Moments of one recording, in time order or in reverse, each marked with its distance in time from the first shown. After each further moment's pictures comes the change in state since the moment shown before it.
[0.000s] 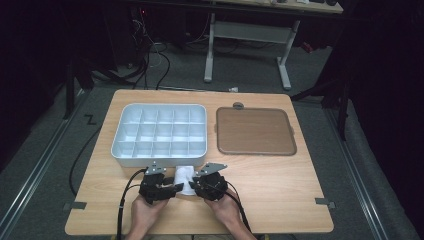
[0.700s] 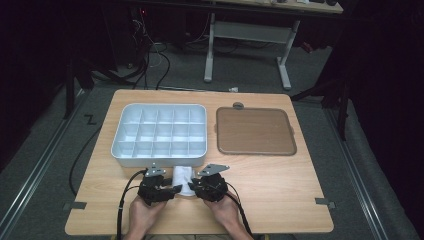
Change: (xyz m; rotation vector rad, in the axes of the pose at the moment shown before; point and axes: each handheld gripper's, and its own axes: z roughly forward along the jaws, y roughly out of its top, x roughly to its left) left arm 0.006 -0.003 -0.006 0.008 0.025 0.030; right arm 0.000 -0.005 0.004 -0.031 0.042 0.038
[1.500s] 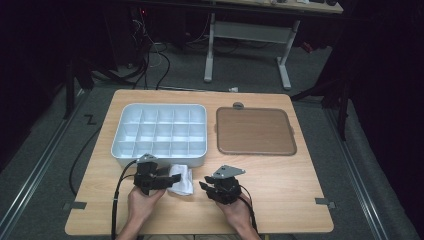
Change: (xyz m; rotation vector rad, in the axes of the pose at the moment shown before) left arm -0.001 0.037 0.011 -0.040 -0.007 -0.143; right arm -0.012 -0.013 -0.039 -0.056 -0.082 0.003
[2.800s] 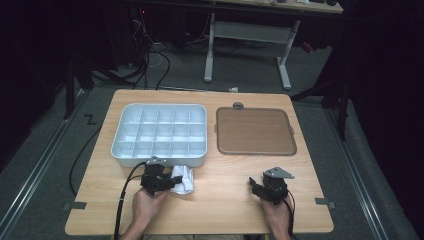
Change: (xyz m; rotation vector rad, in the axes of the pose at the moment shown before) left arm 0.005 -0.018 0.012 0.044 0.021 0.045; right arm -0.100 -0.076 -0.052 0.033 -0.402 0.206
